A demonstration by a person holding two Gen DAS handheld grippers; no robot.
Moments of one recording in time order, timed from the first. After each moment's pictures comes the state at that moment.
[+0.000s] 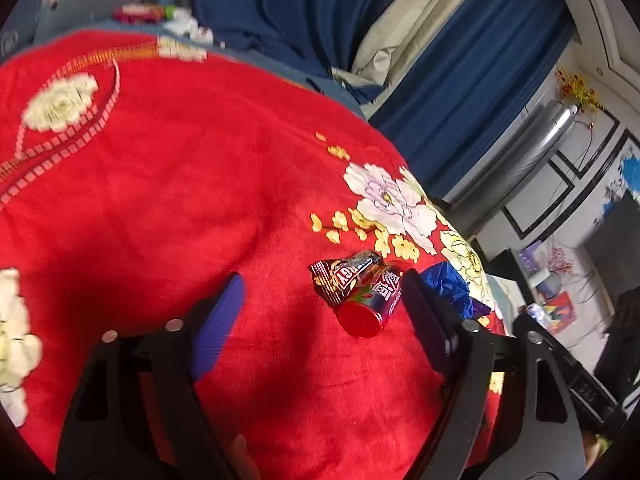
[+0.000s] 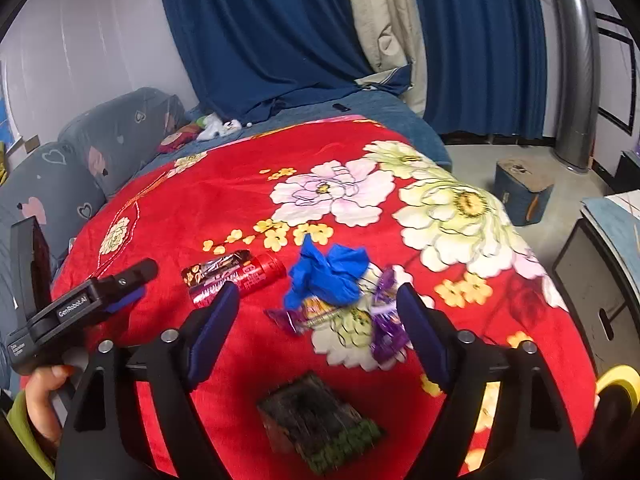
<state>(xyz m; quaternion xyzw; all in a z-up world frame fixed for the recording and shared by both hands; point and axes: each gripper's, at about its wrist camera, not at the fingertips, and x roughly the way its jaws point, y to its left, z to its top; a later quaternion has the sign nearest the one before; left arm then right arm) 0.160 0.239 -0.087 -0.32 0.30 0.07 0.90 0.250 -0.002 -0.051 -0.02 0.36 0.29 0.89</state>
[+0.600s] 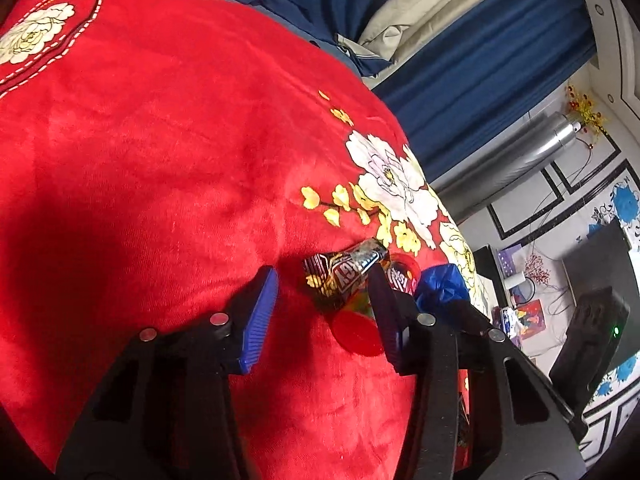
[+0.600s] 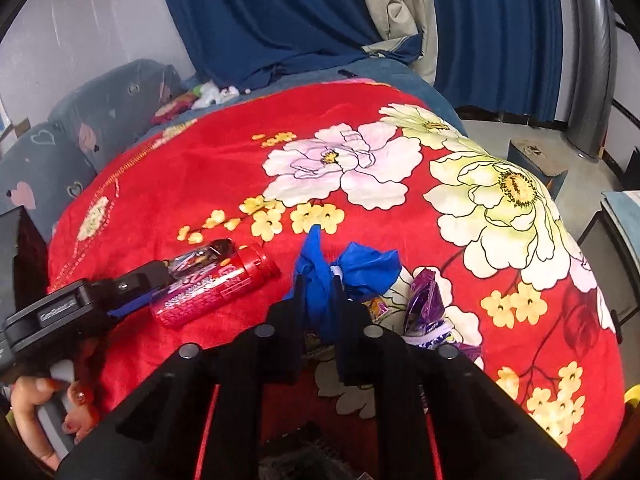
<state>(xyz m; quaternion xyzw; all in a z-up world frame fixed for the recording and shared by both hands) 0.187 0.246 -0.114 -0.38 0.33 0.03 0.86 0.290 0.032 -0.088 -0.04 0.40 0.30 0.86</state>
